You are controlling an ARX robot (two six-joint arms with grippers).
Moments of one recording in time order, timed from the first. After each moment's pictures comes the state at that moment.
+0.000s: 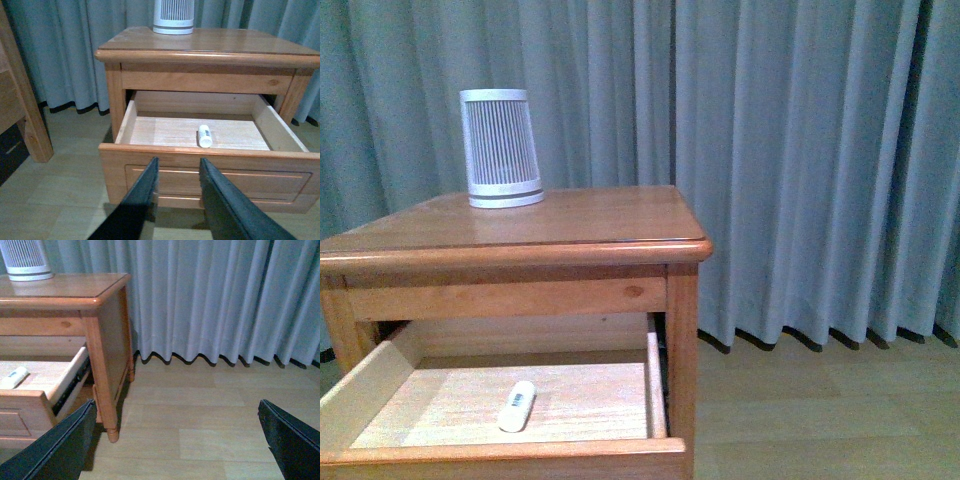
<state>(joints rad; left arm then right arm) -0.01 0.01 0.01 0.00 0.00 -0.01 0.00 0.00 0.01 0.00 0.00 0.00</state>
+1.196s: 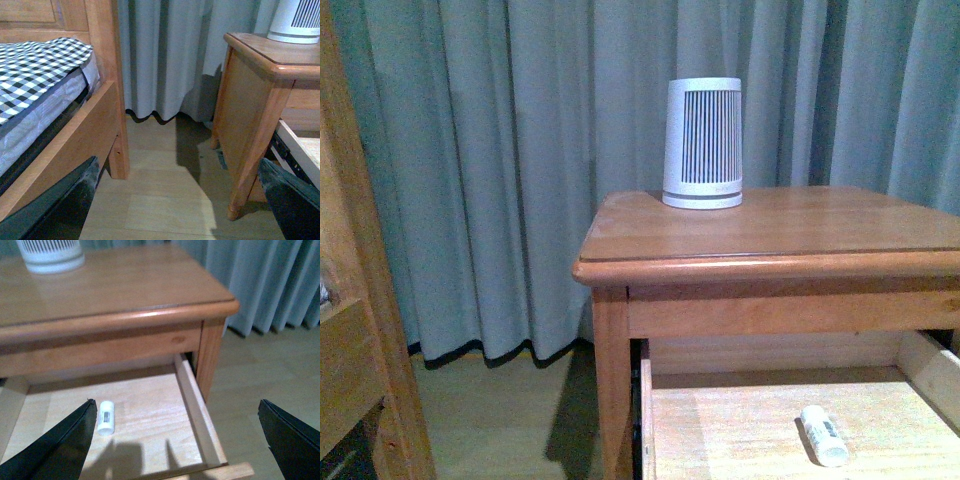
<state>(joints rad) -0.01 0.00 0.01 0.00 0.00 0.00 0.06 0.95 0.39 0.35 0.27 0.10</state>
